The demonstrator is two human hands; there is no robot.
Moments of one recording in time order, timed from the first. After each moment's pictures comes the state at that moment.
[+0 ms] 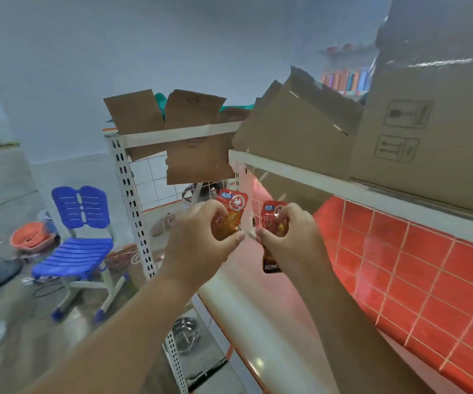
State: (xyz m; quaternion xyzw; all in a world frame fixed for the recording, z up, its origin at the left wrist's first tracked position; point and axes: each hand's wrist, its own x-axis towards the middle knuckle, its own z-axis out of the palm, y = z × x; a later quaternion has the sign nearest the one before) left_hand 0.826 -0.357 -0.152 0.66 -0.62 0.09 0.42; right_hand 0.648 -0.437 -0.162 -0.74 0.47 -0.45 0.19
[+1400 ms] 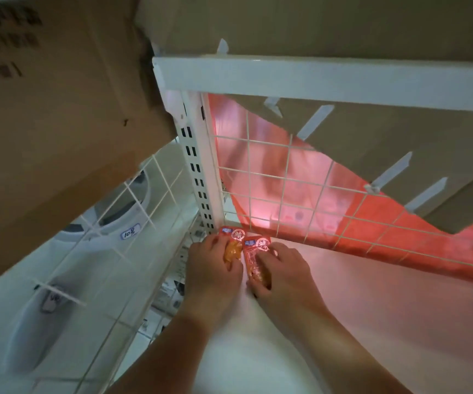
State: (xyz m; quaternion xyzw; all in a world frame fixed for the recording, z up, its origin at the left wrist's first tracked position) left_hand 0.979 -0.702 -0.427 0.63 -0.71 -0.15 0.27; right_hand 0.825 -0.634 -0.411 -0.66 0.70 -0.27 0.11
